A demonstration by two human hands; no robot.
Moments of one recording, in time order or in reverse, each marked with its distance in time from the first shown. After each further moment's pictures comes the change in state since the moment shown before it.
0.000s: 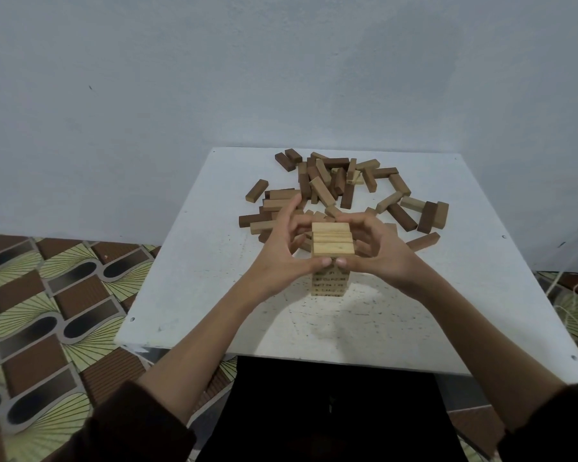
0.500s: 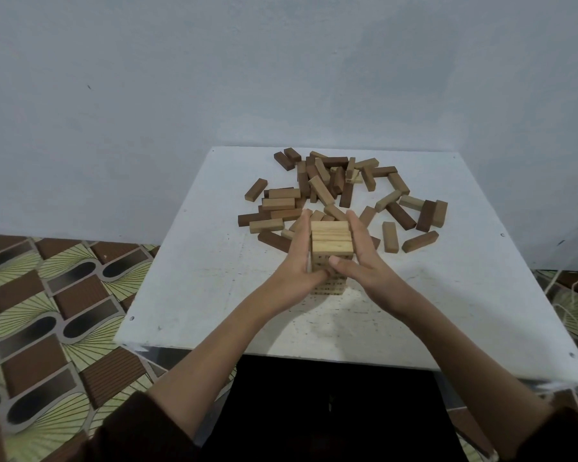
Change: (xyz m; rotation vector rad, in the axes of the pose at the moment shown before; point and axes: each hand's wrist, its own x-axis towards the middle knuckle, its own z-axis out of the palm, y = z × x) left_hand -0.010 0.002 0.022 0.031 -0.141 -0.128; right_hand -0.010 -0.001 0.034 -0.013 0.049 -0.020
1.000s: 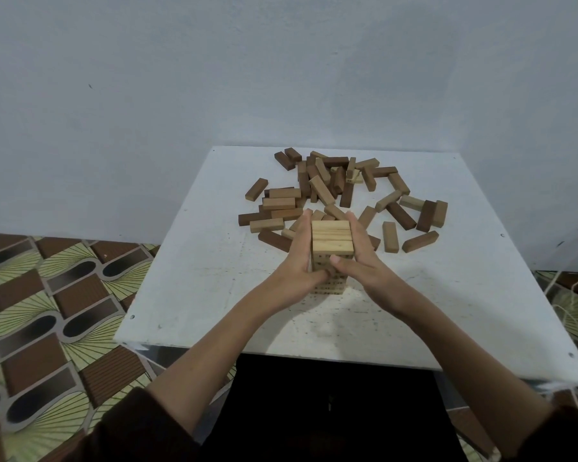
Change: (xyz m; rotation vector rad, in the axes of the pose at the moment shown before) left_hand 0.002 -0.002 -0.003 0.051 -0.023 -0.006; right_hand 0.000 0.000 0.001 -0.002 -0.020 0.020
